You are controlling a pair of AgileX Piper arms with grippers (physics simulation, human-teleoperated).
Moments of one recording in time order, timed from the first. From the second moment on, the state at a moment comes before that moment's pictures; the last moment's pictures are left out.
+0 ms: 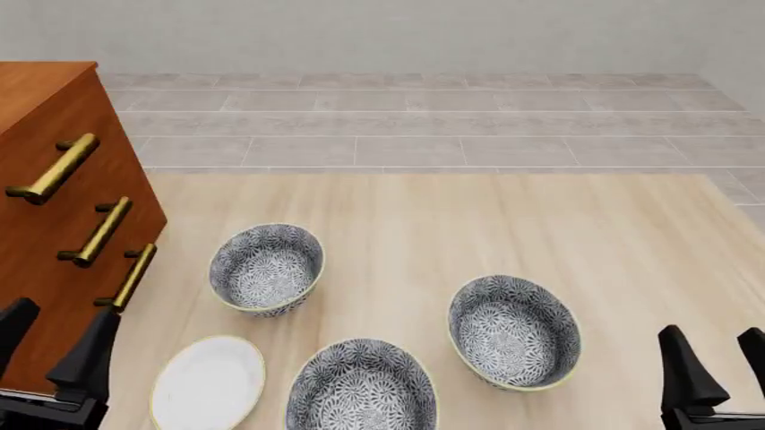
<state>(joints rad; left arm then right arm) -0.11 0.12 -0.09 -0.04 0.05 -0.01 0.00 0.00 0.00 0.04</state>
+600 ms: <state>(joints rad) -0.43 0.45 -0.35 -0.06 0.14 -0.03 0.01 -0.01 0.01 0.05</state>
